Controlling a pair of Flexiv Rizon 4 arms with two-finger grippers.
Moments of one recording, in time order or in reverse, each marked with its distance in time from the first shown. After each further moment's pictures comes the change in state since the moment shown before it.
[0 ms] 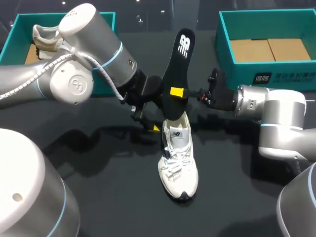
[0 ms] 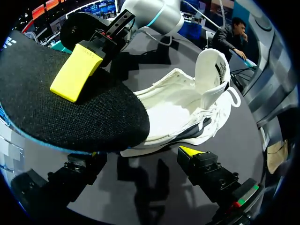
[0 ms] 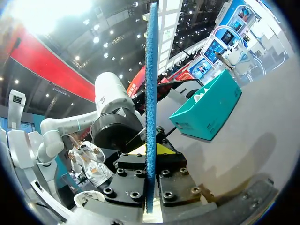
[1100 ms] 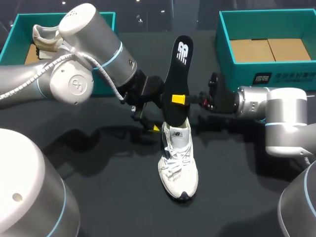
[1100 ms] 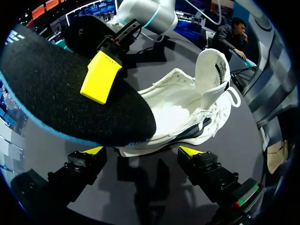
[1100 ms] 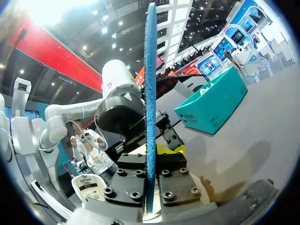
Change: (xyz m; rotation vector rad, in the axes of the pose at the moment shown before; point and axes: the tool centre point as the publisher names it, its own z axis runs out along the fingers) left arm 0.000 0.000 0.000 0.000 0.000 0.000; right arm 0.002 -0.021 -0.008 0.077 0.053 -0.061
